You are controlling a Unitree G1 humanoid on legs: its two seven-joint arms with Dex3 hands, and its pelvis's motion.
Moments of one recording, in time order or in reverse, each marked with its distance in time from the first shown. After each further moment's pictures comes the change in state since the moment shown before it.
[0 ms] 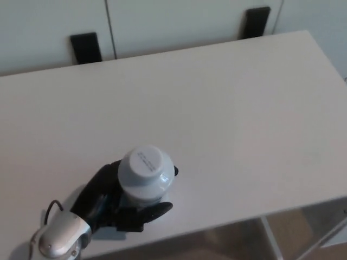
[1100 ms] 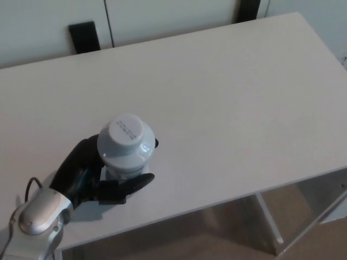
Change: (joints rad) left_arm -0.089 0.021 0.120 -0.036 -0.025 0.070 -0.007; right_arm 0.005 -0.004 -0.012 0.000 -0.002 -0.003 0.009
